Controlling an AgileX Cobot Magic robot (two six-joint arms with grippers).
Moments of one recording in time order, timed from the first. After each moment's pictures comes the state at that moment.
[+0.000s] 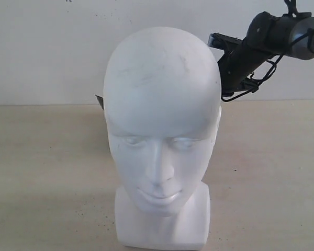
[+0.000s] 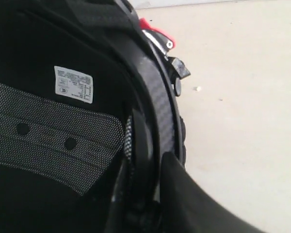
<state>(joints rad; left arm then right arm) -0.01 0.00 0.00 -0.02 0.31 -0.01 0.21 2.26 -1.98 0.33 0.78 0.00</state>
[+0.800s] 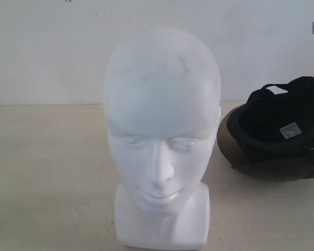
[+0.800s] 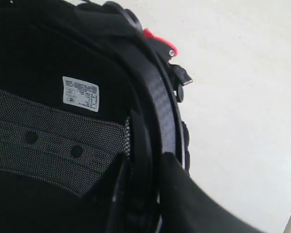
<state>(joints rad) -0.01 0.00 0.00 -0.02 0.31 -0.01 -0.19 2.06 -1.97 0.08 1.22 -0.63</state>
